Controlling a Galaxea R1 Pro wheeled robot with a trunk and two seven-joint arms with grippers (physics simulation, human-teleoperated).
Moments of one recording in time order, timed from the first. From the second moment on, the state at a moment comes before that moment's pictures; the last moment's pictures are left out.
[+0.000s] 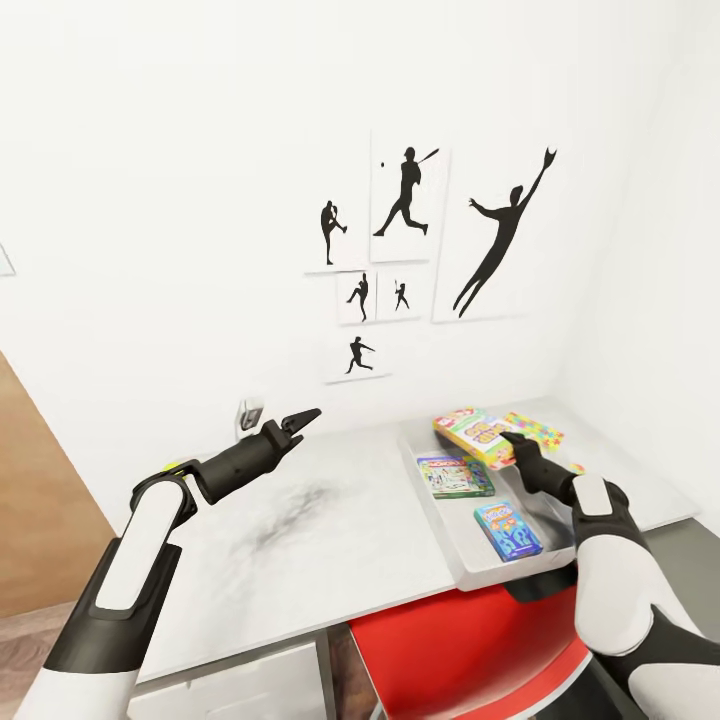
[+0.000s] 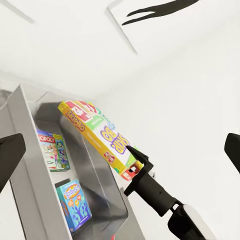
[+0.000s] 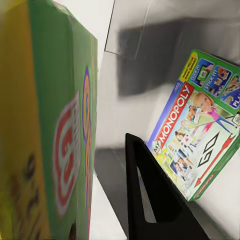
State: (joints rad) left arm -0.52 0.04 -0.07 -1.58 1.23 0.78 0.07; right arm -0.93 -0.04 -0.87 -0.64 -0.43 0.65 0.14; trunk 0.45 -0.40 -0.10
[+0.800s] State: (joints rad) left arm -0.52 0.04 -0.07 -1.58 1.23 0.78 0.07; right arm -0.93 -0.04 -0.88 -0.64 -0.44 0.63 0.14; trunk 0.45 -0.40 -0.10
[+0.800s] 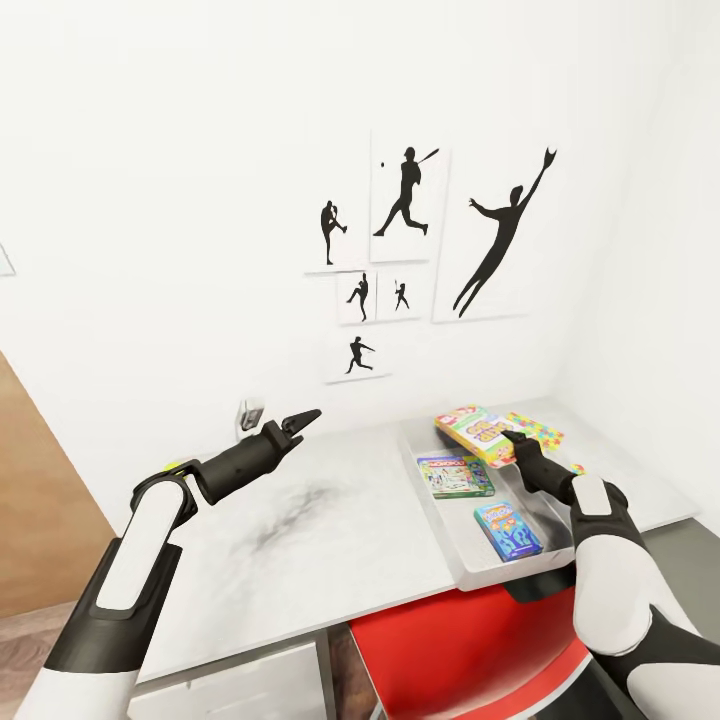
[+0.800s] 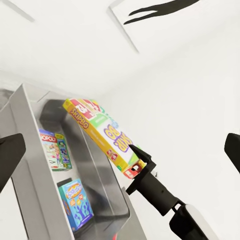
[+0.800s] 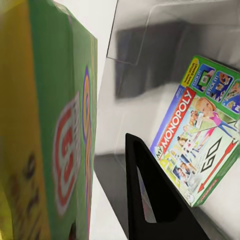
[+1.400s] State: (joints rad) left arm -0.52 0.04 -0.07 -1.57 1.23 0.78 0.07; right arm -0.93 -0.04 -0.88 -0.64 -0.44 0.63 0.13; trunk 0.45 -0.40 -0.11
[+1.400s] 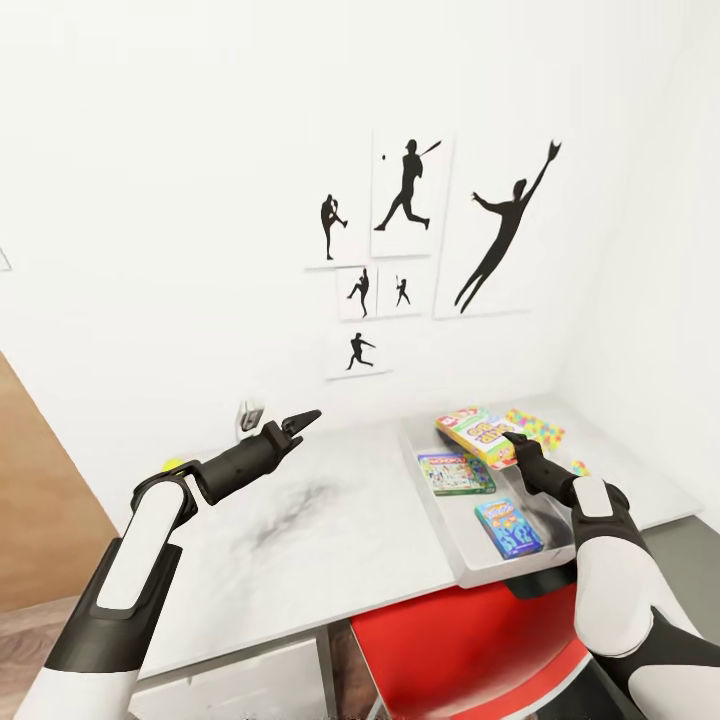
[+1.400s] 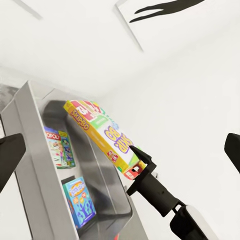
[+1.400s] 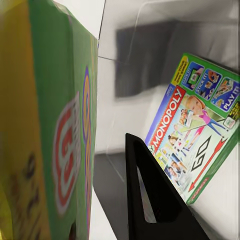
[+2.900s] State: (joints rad) left arm -0.52 0.05 -0.07 -1.57 1.22 0.78 0.07; right arm -0.92 -0.05 -0.88 -0.64 -0.44 0.63 0.11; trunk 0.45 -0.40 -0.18
